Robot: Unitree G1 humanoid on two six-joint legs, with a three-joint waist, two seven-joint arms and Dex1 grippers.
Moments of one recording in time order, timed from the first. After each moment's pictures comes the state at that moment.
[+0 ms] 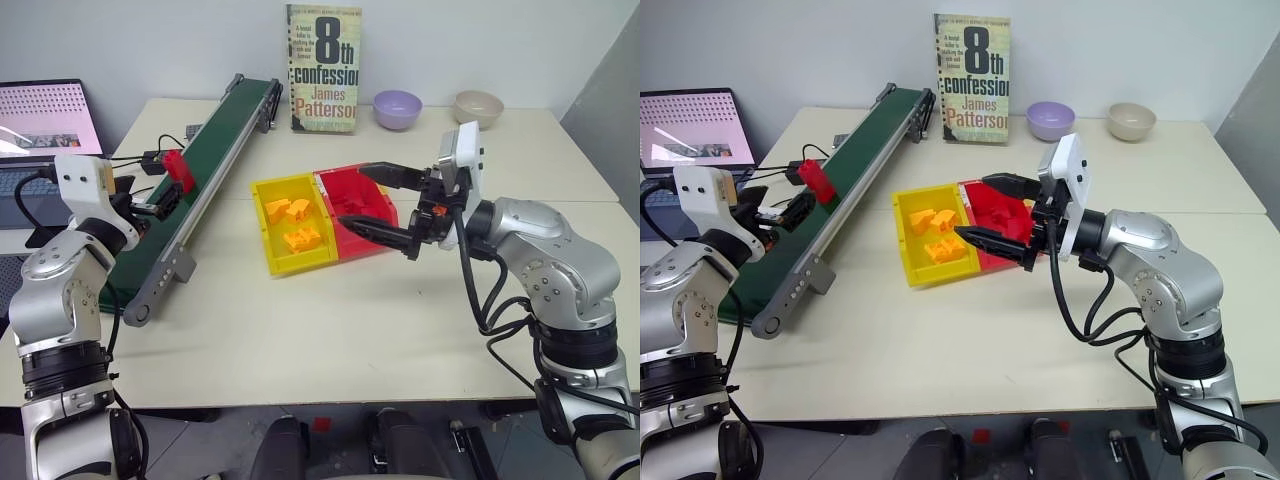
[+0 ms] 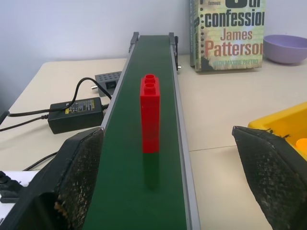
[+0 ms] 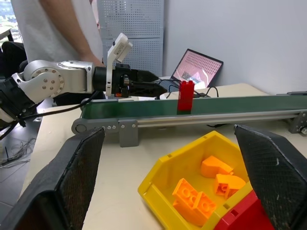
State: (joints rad) left arm -0.47 0.66 0.42 0.12 -0.39 0.49 -0.49; right arm -0.68 -0.46 0.02 -0.37 0.64 0.73 0.78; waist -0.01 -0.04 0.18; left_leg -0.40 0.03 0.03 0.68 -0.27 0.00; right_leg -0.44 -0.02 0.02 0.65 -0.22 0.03
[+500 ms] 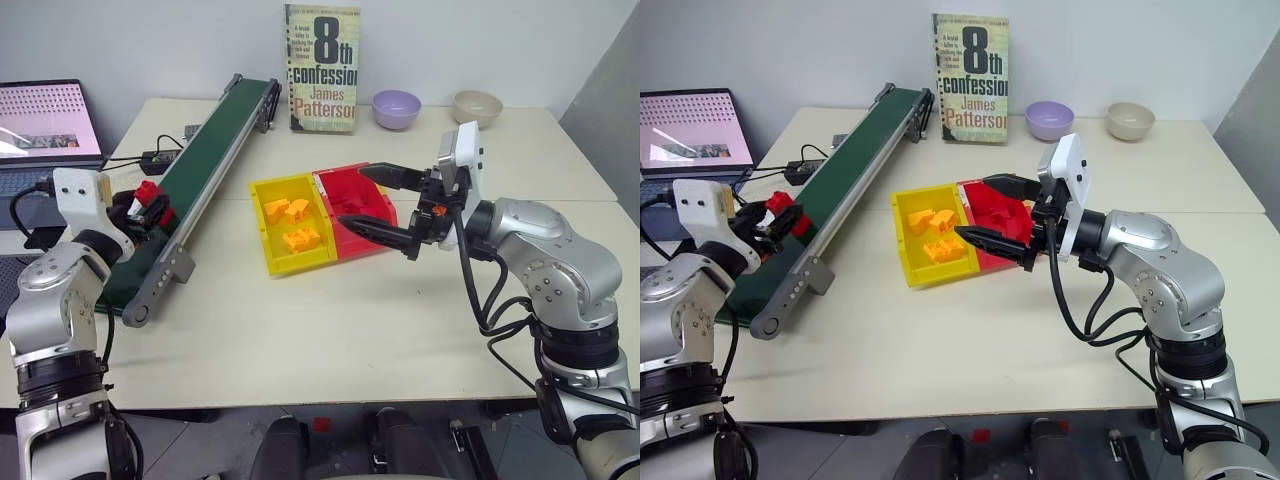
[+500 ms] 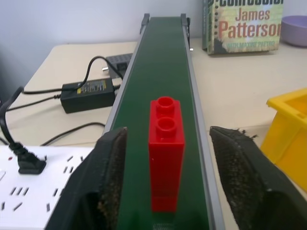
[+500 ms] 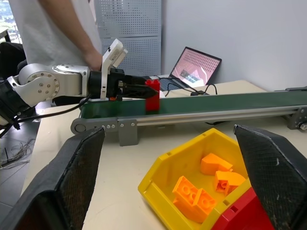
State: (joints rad) left arm -0.41 0.68 0.43 0.12 -0.38 0.50 -0.47; right arm -0.68 -0.47 0.02 -0.38 0.65 0.75 0.76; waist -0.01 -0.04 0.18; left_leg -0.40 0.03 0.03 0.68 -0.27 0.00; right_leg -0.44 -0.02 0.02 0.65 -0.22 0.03
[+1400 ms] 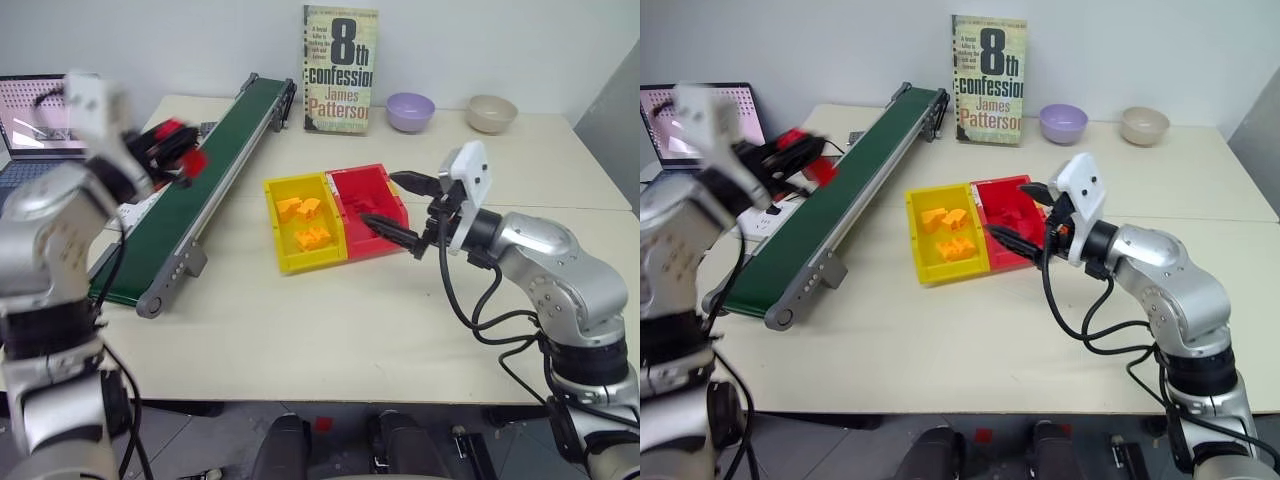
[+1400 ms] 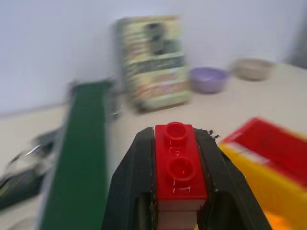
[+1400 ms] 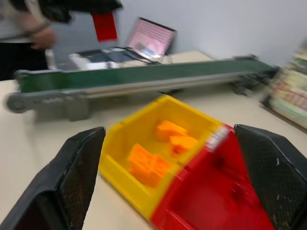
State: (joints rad) left arm -0.82 0.73 0.21 0.00 -0.51 0.75 -0.67; right arm -0.55 -0.52 0.02 -0.46 0.49 0.77 0.54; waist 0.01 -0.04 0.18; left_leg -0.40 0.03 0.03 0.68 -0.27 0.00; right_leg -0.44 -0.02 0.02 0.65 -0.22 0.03
